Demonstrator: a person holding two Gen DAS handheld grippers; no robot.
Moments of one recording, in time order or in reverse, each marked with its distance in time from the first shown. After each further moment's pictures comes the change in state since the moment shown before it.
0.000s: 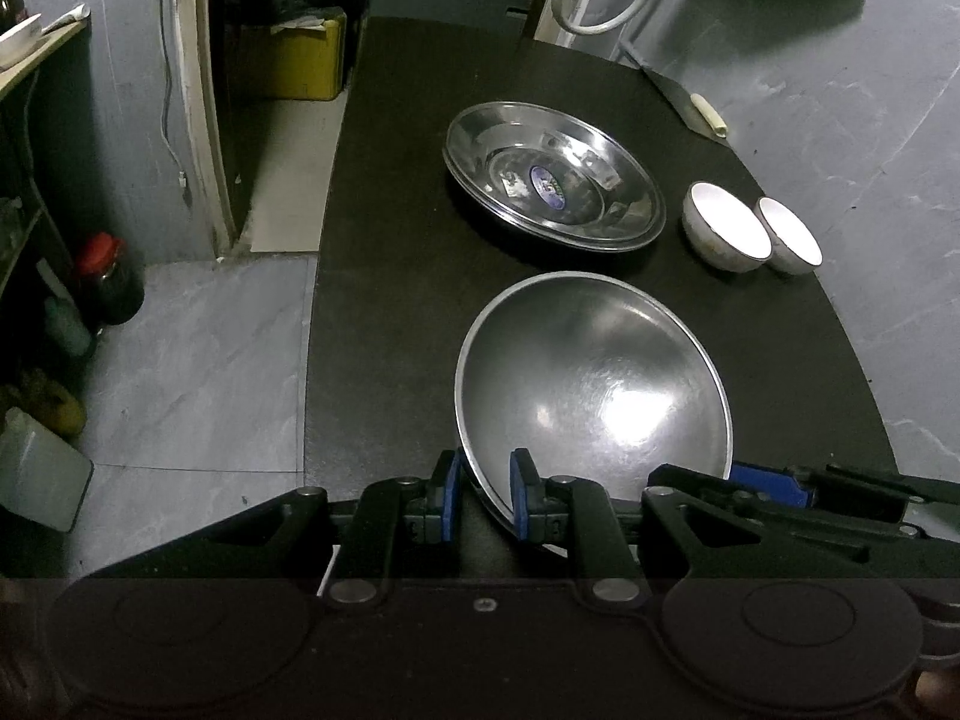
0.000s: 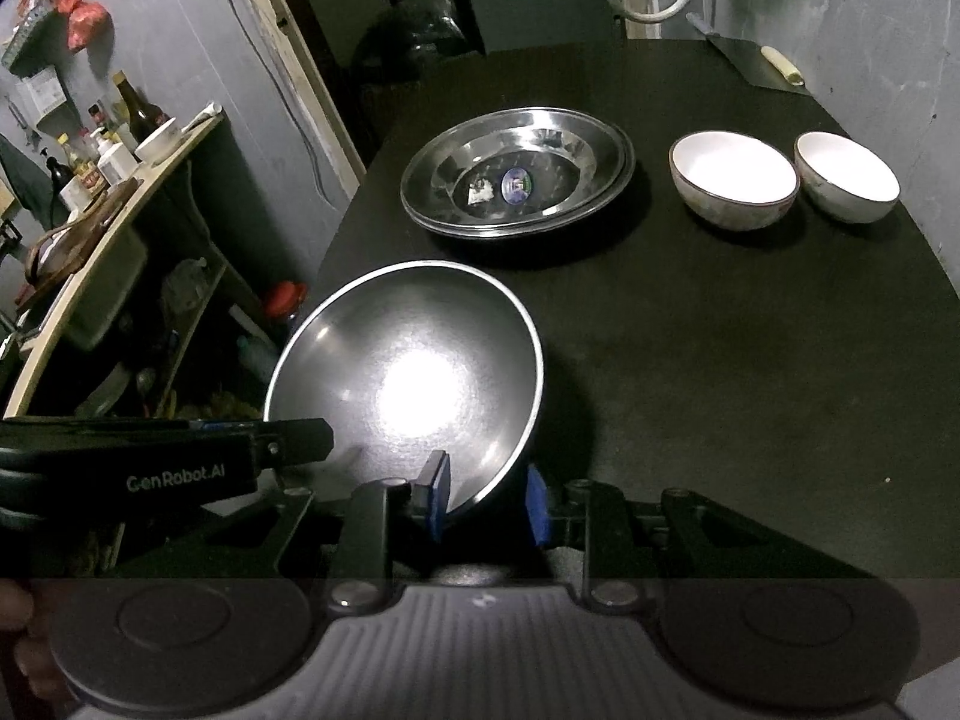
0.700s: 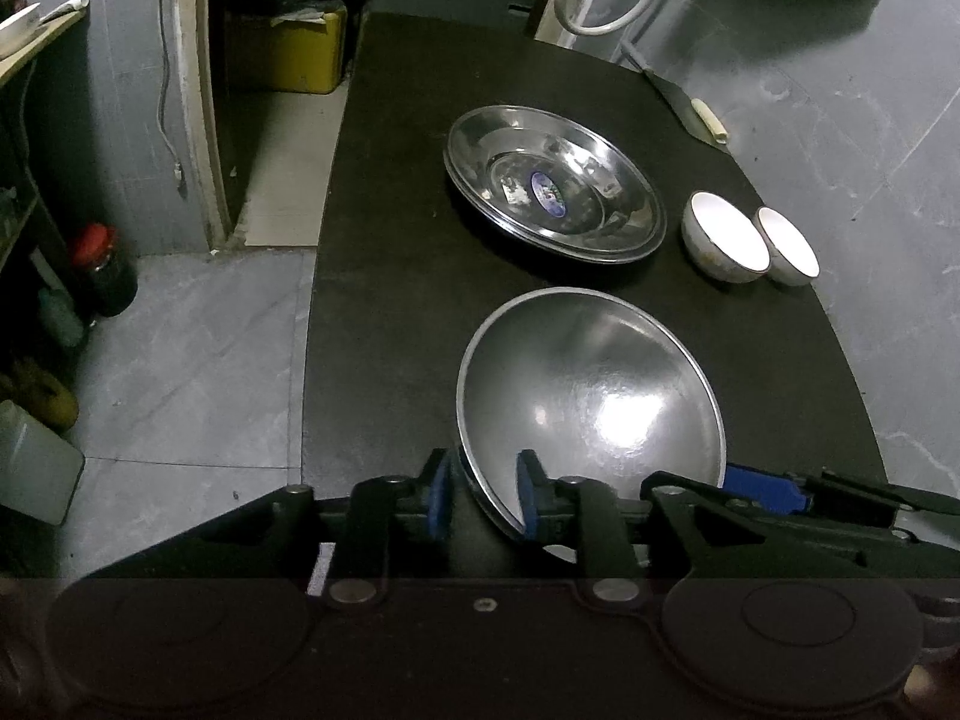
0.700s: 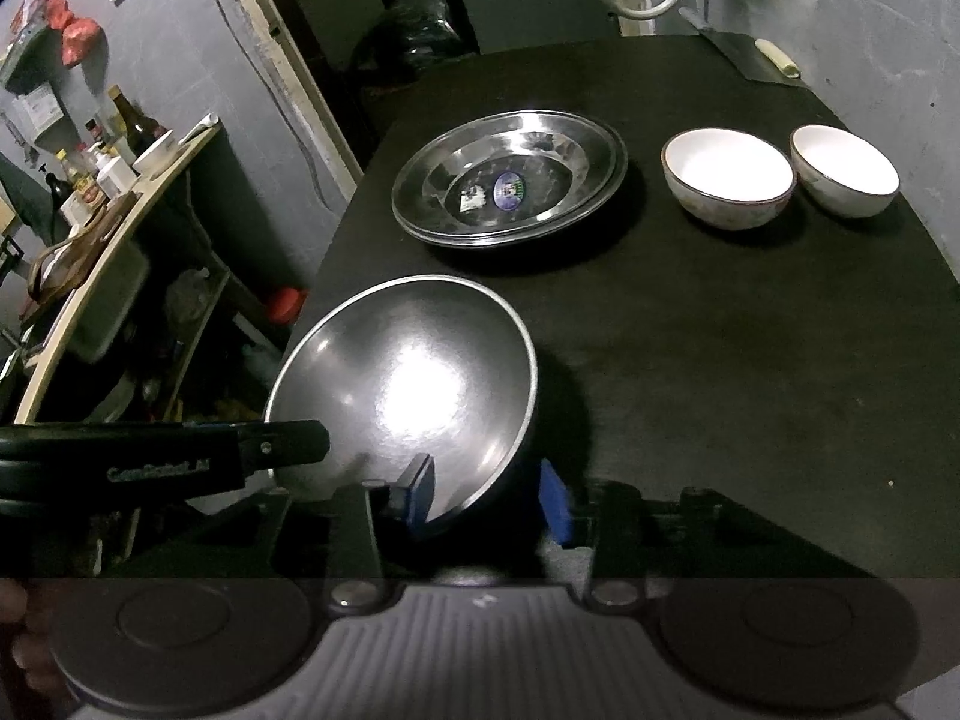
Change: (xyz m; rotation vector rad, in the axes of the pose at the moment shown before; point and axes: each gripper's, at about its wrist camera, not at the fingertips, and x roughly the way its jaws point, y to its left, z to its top) left arm -0.001 0.004 0.003 -0.021 0.008 -0.021; right arm 0.000 -0.006 0.004 0.032 -0.003 0.013
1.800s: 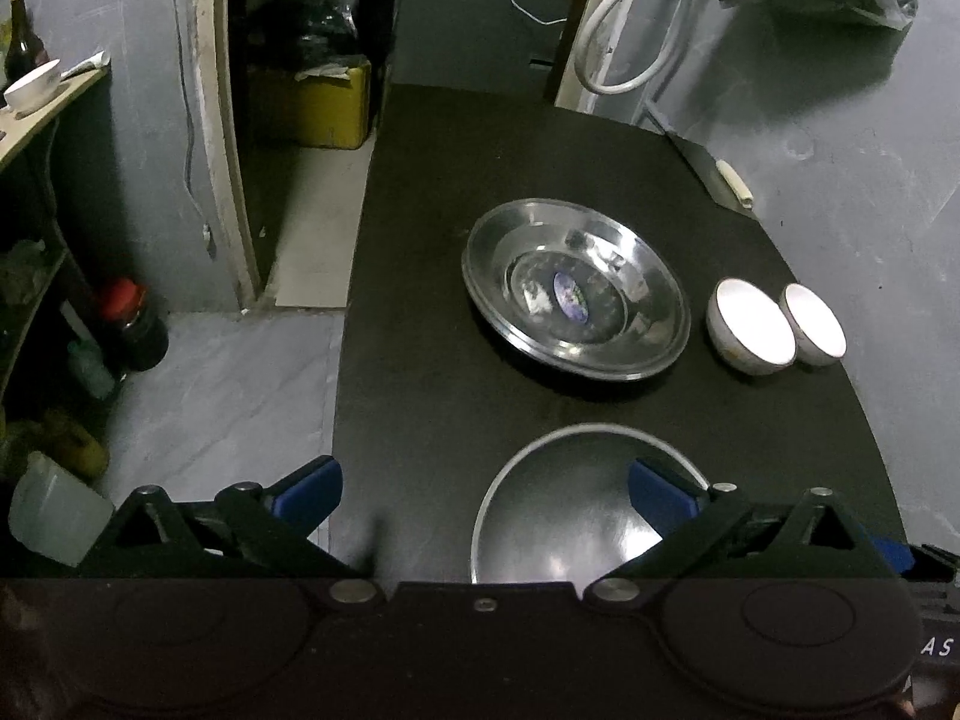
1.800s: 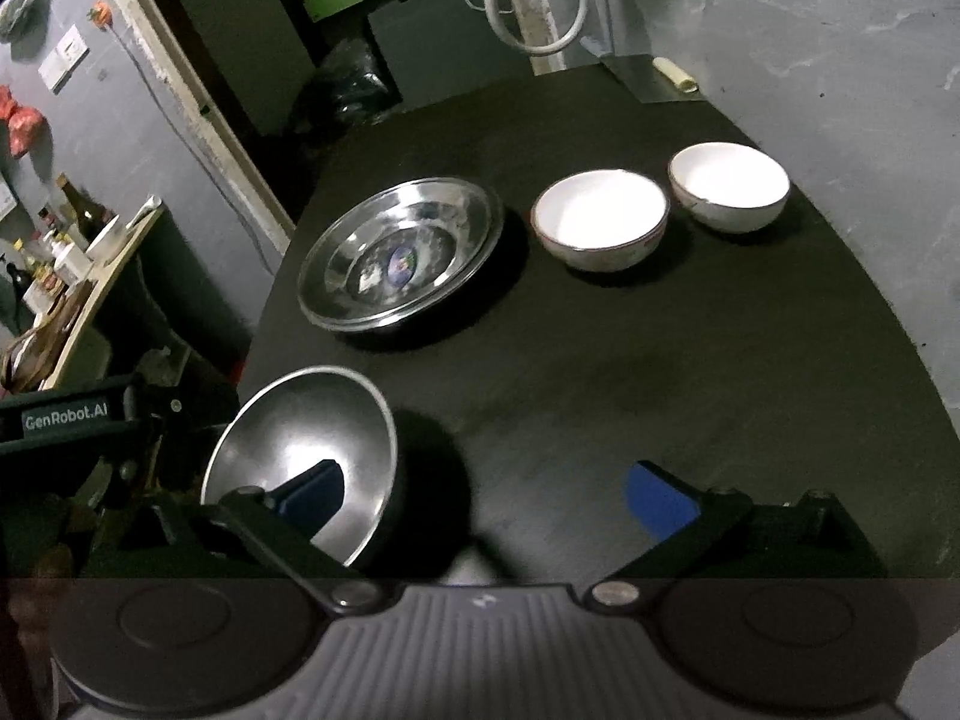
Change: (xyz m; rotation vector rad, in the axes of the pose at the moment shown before) left arm -0.004 -0.008 0.043 0.011 -0.105 0.077; right arm -0.021 -0.052 0.016 0.135 -0.092 -0.057
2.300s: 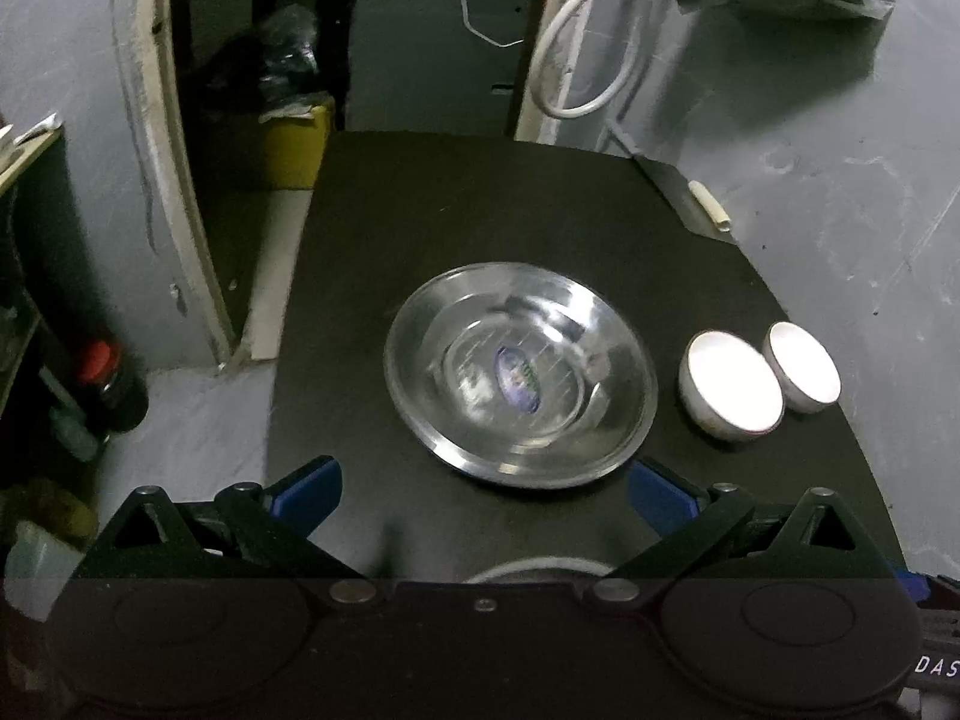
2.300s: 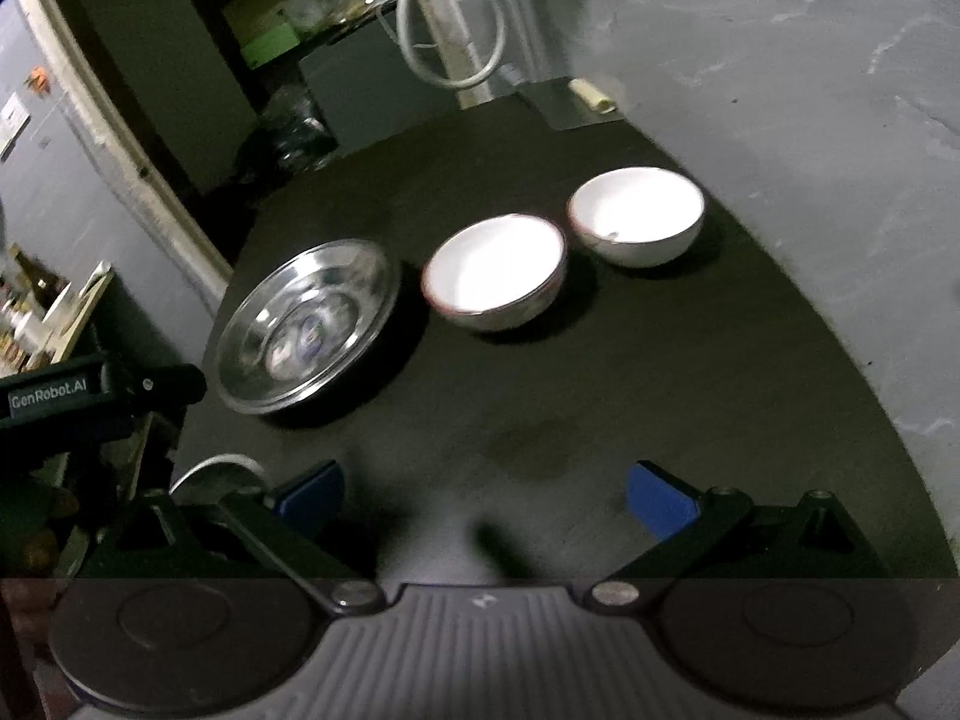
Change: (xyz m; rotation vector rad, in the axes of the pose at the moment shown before) left arm 0.037 -0.039 0.046 0.084 -0.048 -0.017; right arm 0.009 -0.046 0.022 0.103 -0.068 -0.064
